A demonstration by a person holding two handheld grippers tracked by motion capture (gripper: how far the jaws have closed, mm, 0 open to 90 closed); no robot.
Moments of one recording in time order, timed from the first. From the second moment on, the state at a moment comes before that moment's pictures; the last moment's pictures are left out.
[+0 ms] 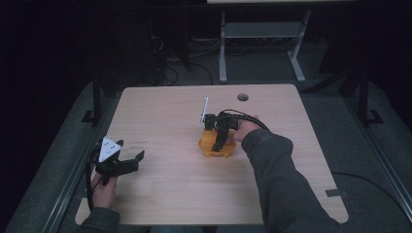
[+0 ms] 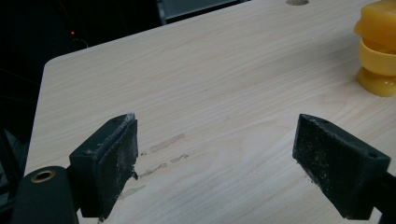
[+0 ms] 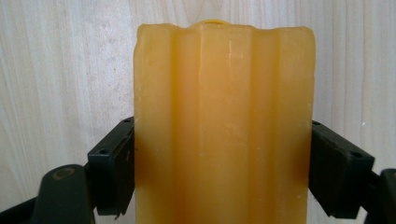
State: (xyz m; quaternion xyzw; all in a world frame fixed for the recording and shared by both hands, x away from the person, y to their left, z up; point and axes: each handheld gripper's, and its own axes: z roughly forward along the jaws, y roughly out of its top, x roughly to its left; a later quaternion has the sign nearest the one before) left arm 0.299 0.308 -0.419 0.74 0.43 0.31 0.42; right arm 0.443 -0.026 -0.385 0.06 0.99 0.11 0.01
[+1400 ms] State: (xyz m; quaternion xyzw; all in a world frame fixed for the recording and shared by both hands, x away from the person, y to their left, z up) left arm 0.299 0.309 -0.419 0.74 0.43 0.31 0.42; right arm 0.443 -0.032 -0.381 0.10 0.99 0.14 0.01
